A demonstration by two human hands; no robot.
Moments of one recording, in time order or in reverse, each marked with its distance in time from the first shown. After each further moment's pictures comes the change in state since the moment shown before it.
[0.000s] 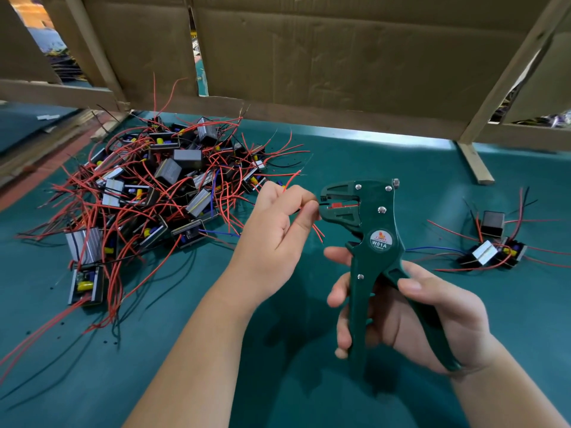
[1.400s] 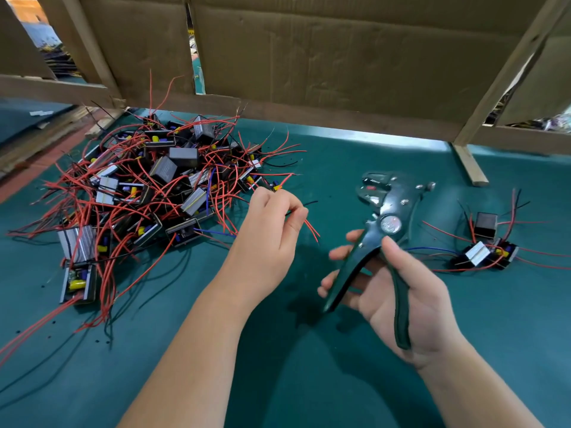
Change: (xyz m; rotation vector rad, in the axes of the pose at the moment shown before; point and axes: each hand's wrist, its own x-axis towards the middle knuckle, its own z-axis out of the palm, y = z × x) left_hand -0.003 -0.012 0.006 0.169 0.016 -0.043; right_hand 0.018 0.014 0.009 -0.007 0.476 -0.224
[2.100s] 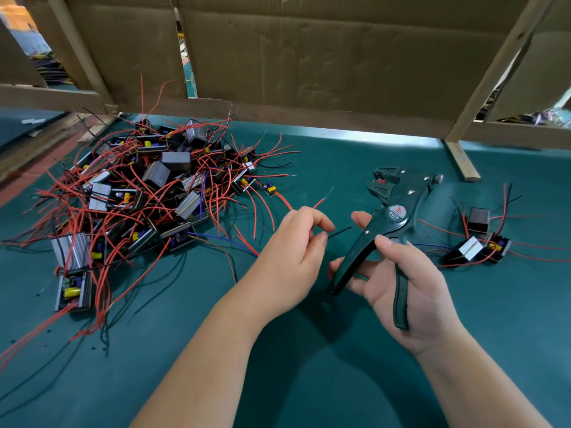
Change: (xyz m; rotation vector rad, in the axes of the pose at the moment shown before) left_hand -0.008 0.020 0.018 -0.176 -0.249 -0.110; right_hand 0.005 -0.005 -0.008 -0.028 0.076 -0.150
